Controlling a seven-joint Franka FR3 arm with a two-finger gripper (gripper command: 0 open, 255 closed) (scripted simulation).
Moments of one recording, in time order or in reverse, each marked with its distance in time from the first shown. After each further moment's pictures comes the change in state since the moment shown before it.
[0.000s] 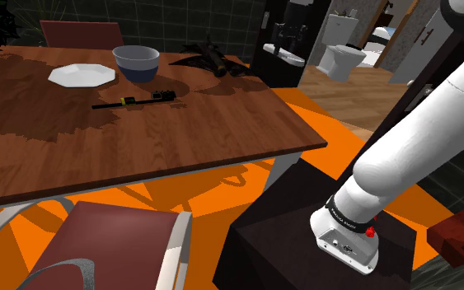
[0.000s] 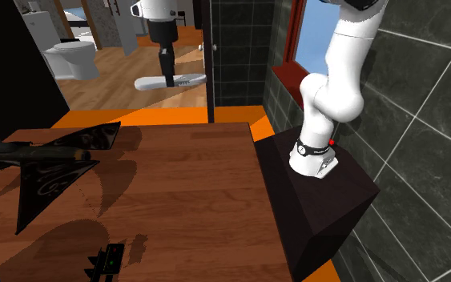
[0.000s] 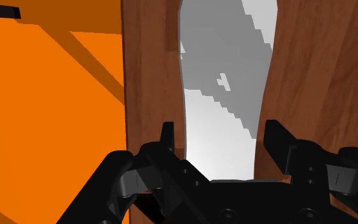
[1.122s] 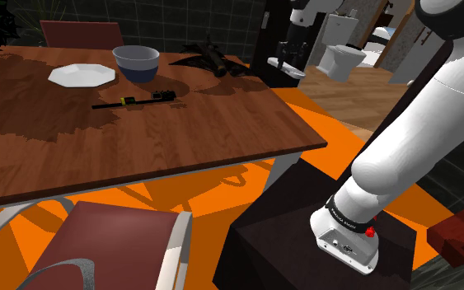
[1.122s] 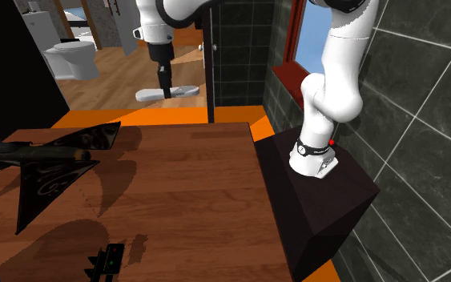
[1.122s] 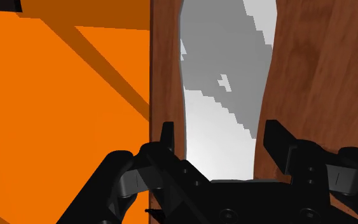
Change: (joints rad) arm -0.053 0.097 -0.062 -0.053 0.016 0.151 -0.118
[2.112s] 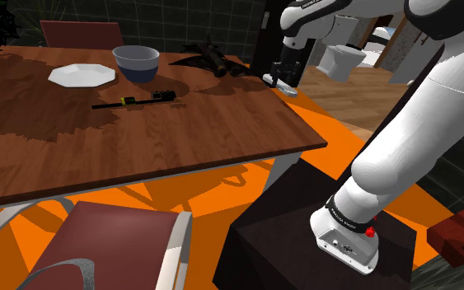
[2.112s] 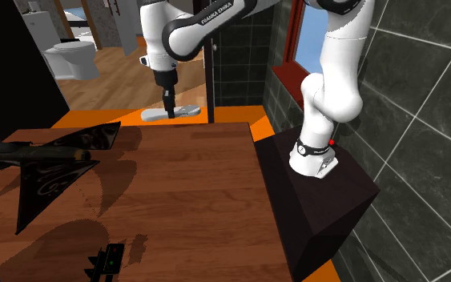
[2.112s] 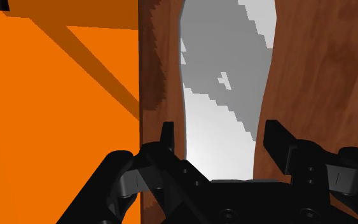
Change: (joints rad) arm -0.002 0.048 -0.001 -0.148 0.011 0.195 -0.005
